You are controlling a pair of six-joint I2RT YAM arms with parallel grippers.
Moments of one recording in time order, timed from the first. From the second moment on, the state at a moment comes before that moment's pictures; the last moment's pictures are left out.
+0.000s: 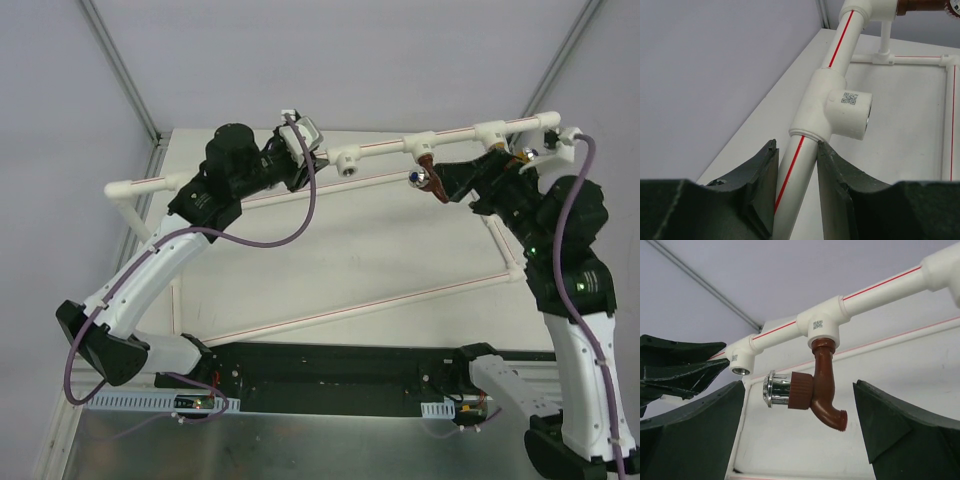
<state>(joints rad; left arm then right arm) -0.62 1.32 1.43 -0.32 0.31 0.32 0.23 0.91 1.42 -0.65 -0.19 0.58</state>
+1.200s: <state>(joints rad) -0.63 1.69 2.00 -0.68 0.04 0.26 0.23 0.10 0.80 -0.67 -0.21 0.71</state>
